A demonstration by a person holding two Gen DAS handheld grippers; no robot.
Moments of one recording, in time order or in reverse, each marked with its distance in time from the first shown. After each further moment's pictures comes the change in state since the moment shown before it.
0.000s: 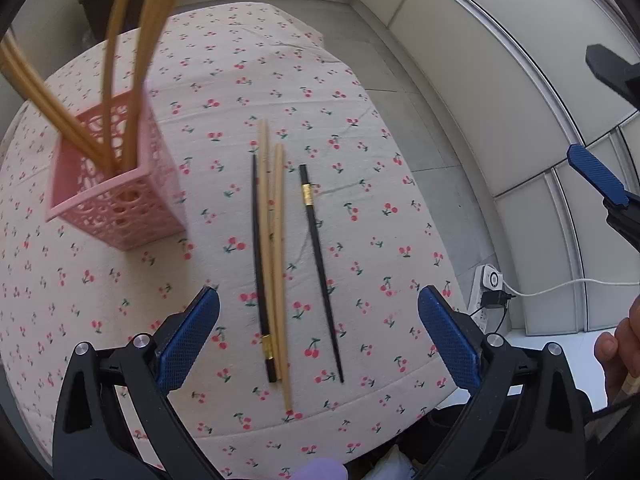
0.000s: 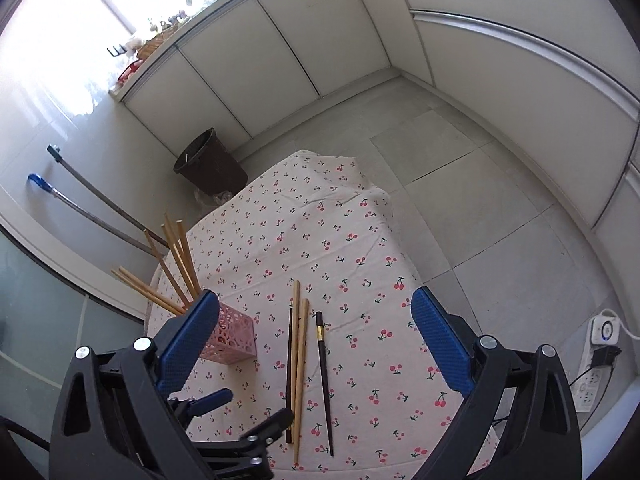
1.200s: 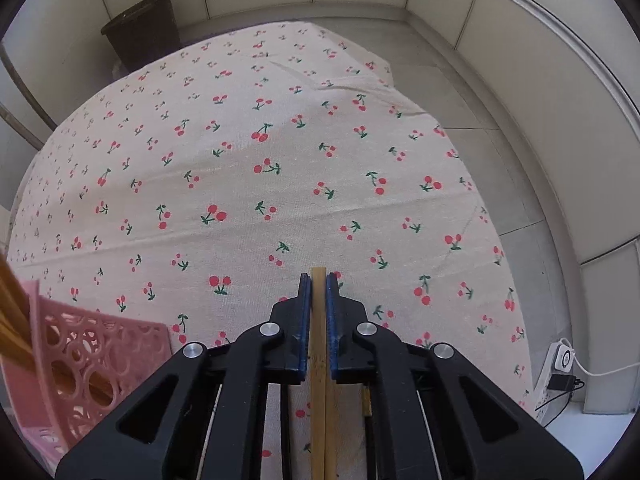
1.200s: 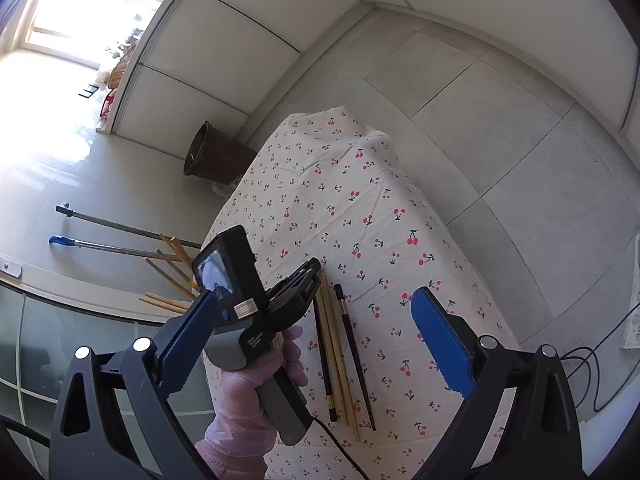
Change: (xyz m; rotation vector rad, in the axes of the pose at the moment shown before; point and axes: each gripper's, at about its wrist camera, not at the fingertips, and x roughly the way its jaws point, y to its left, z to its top) left arm 0.078 0.016 0.093 -0.034 -0.110 0.261; right arm 0.037 -0.046 0.008 0.249 0.202 0.150
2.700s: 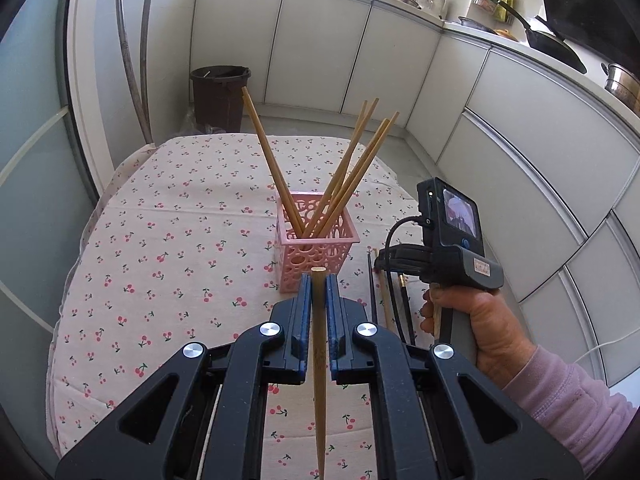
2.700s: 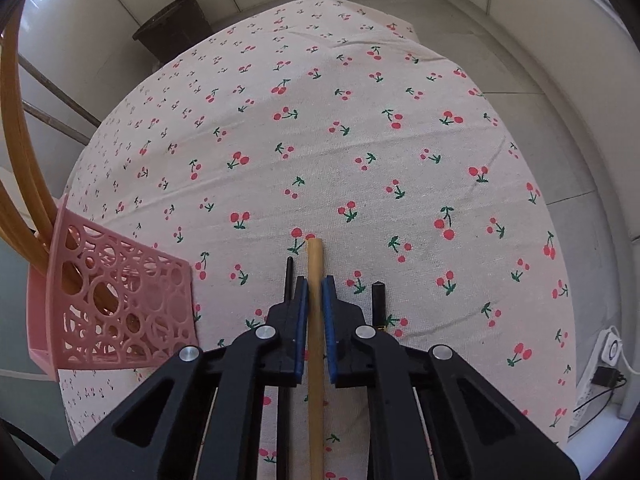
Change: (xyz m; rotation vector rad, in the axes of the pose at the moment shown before) left arm -0.207 0.117 -0.156 -0.171 -0.385 -0.102; right arm 0.210 0.062 -0.052 -0.398 0.119 -0.399
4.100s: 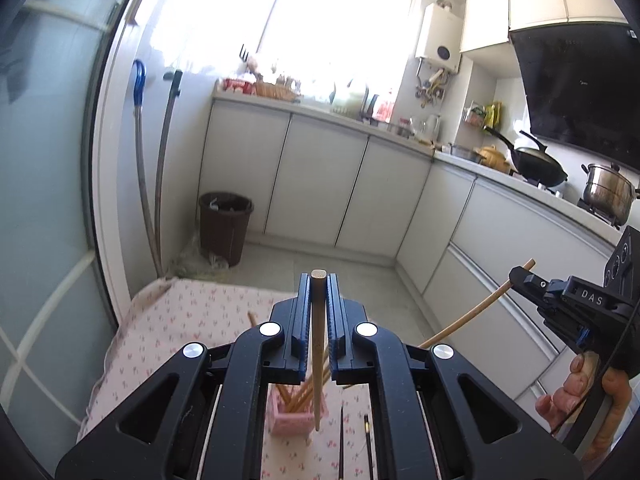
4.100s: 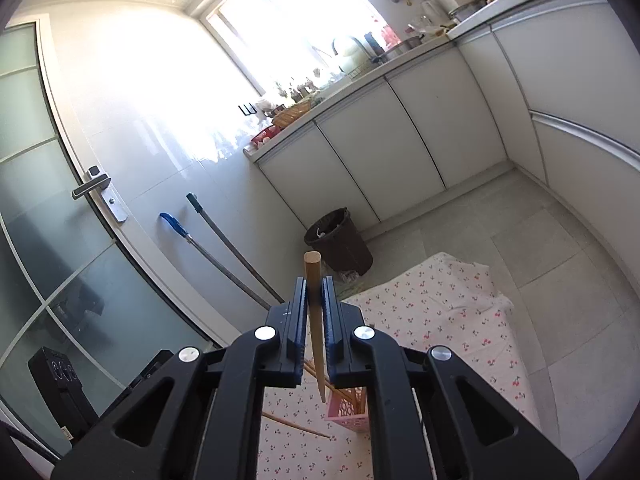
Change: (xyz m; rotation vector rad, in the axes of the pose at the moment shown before) left arm -0.110 -0.014 0.116 -0.048 -0.440 -0.007; right arm -0.337 -0.005 0.001 -0.042 -0.676 0.534
